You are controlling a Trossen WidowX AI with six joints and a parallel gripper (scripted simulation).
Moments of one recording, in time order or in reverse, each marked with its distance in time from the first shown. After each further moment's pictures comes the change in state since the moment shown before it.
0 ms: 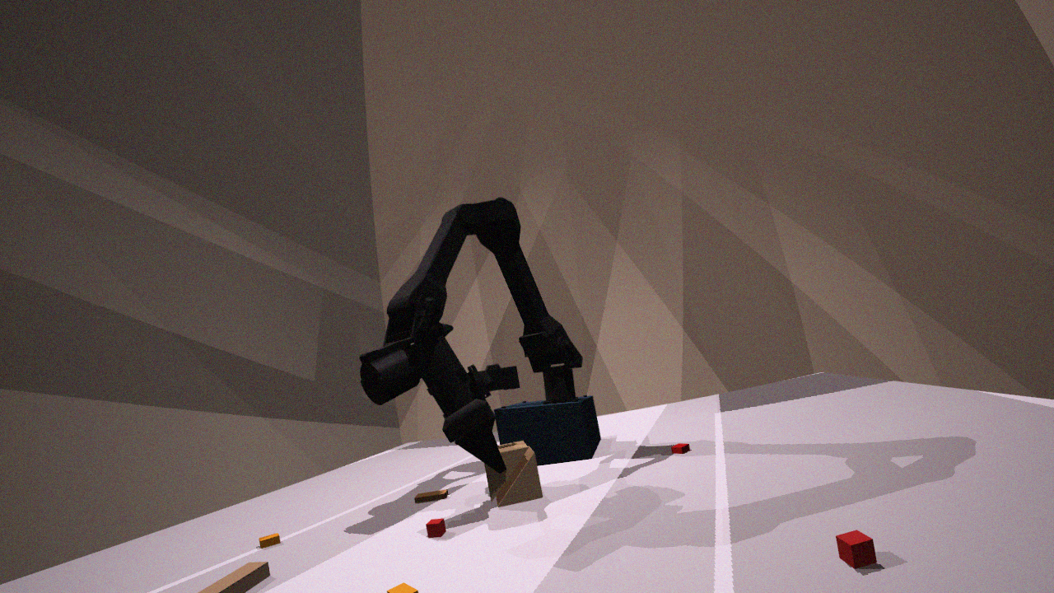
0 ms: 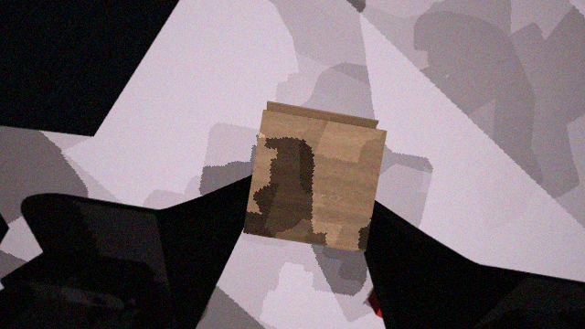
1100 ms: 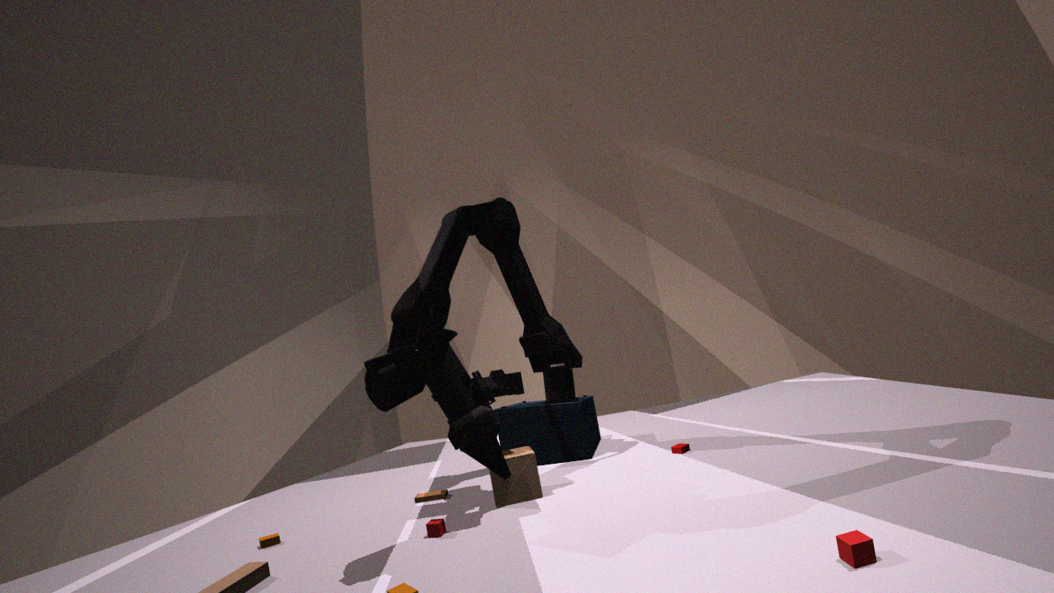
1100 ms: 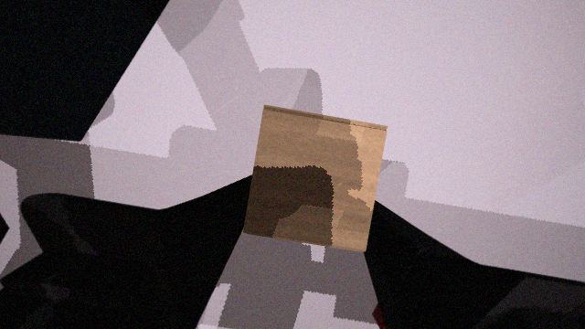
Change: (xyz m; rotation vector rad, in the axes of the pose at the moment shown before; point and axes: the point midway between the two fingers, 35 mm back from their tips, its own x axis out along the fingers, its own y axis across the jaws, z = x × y) arm 0.010 0.001 0.001 0.001 -0.002 0.000
